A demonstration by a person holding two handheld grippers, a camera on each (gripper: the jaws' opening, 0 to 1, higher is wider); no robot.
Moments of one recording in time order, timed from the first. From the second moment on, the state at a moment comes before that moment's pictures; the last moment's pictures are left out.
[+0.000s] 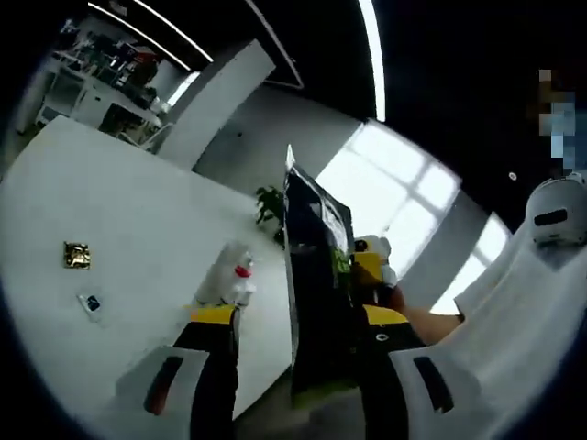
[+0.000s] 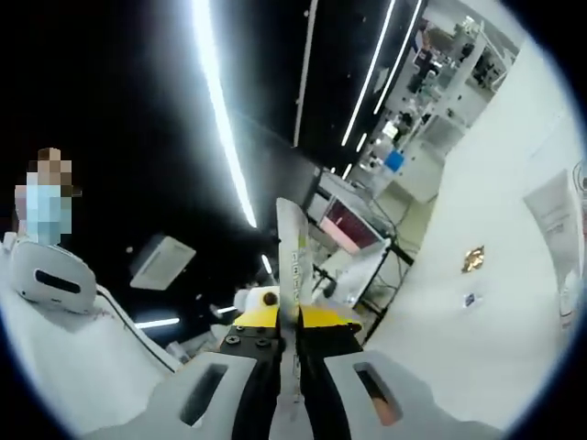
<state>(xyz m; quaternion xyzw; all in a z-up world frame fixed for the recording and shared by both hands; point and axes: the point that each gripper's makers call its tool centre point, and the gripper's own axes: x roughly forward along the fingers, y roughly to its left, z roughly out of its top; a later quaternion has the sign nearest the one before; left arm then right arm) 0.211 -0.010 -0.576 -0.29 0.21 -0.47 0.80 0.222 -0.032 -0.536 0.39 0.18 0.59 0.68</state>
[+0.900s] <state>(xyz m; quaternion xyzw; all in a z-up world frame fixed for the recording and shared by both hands) 0.240 0.002 -0.568 -0.46 0.13 -0.35 0.80 0.228 -0.031 -0.581 0.43 0.22 0.48 0.73</state>
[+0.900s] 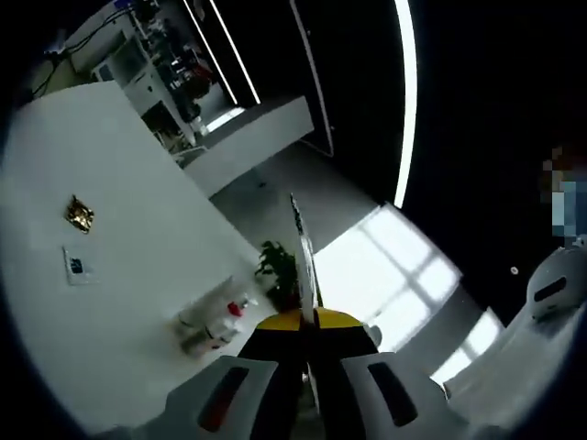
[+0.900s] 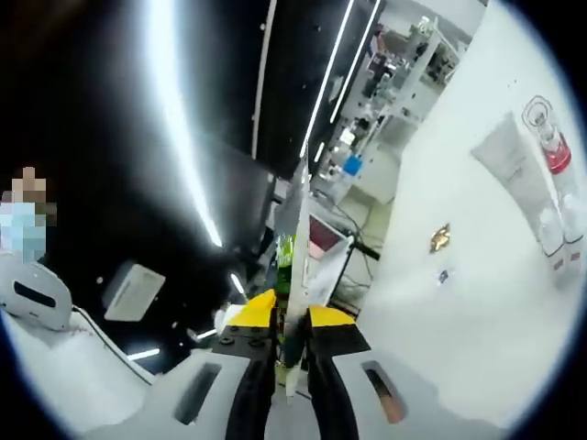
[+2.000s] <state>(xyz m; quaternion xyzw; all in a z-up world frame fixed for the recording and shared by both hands) 0.234 -0.014 -0.633 -0.45 0.24 -0.31 0.80 0.232 -0.052 -0.630 0.44 0.27 0.42 0.75</state>
